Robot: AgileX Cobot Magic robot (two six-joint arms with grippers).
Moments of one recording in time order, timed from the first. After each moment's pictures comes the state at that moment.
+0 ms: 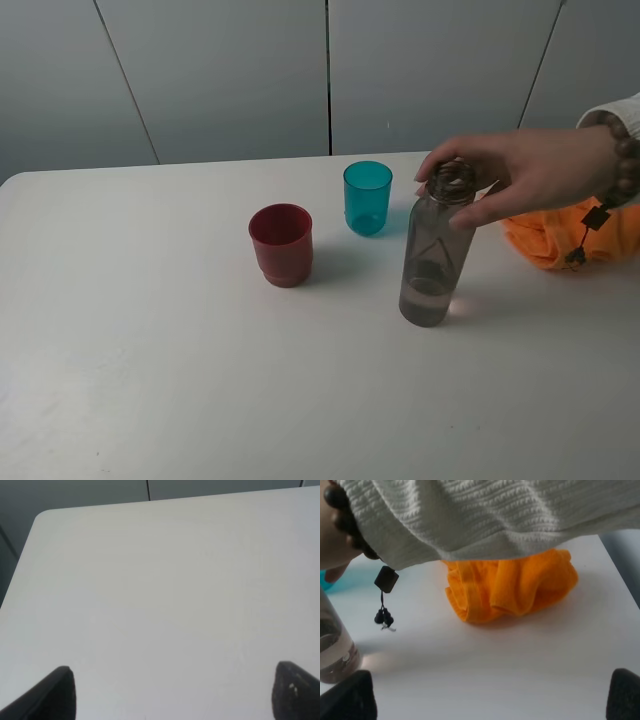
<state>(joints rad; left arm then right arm) -0.05 0.00 -0.51 0.10 1.08 -0.05 -0.03 0.00 -0.50 -0.07 1.10 0.04</state>
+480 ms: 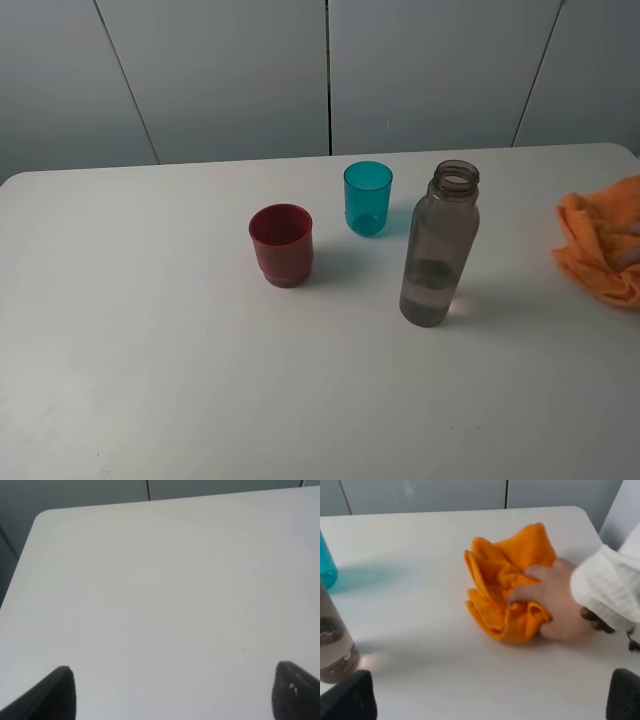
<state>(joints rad) -0.05 0.00 -0.51 0.10 1.08 -0.05 -0.03 0.00 -0.50 -0.07 1.10 0.04</state>
